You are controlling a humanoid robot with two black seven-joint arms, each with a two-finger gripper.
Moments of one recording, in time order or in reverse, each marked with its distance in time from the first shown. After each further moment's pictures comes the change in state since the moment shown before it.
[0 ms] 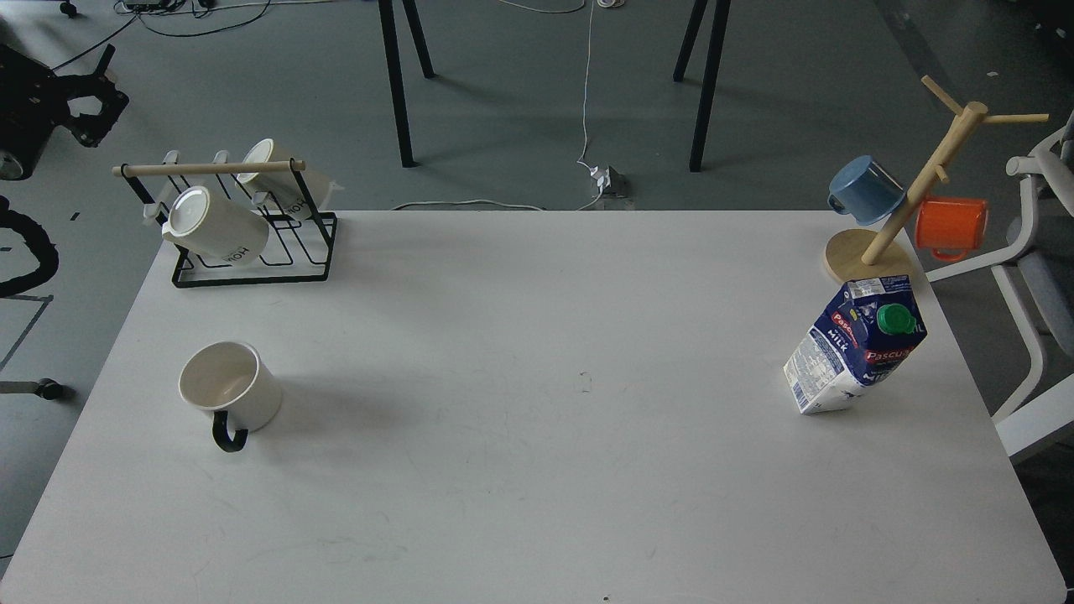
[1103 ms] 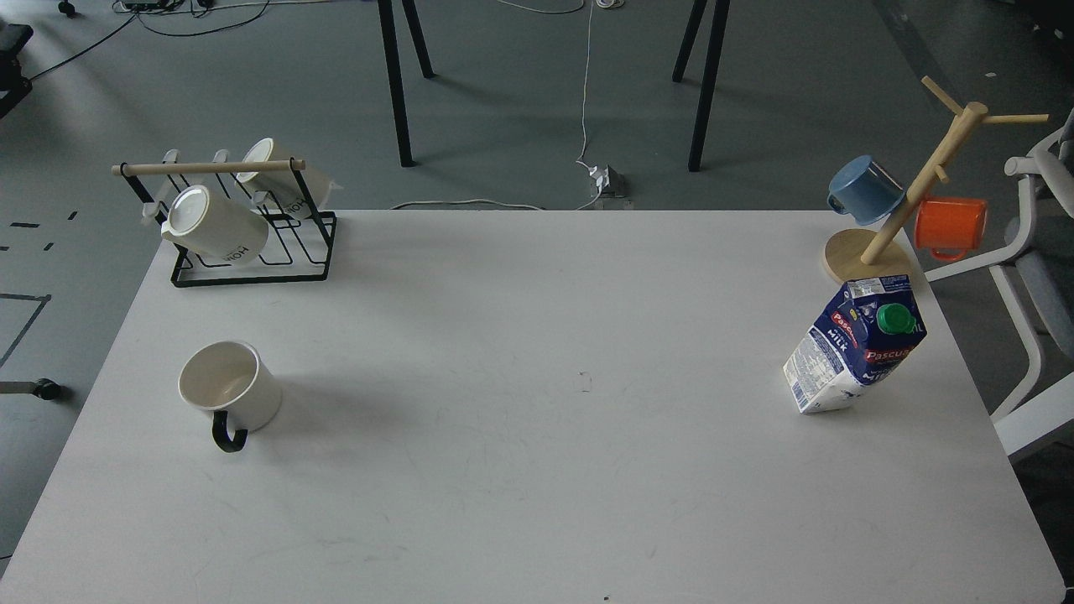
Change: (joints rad) left arm -0.105 0.223 0.107 -0.074 0.610 0.000 -0.107; right arm 0.001 0.006 0.011 -0.005 0.000 0.000 0.004
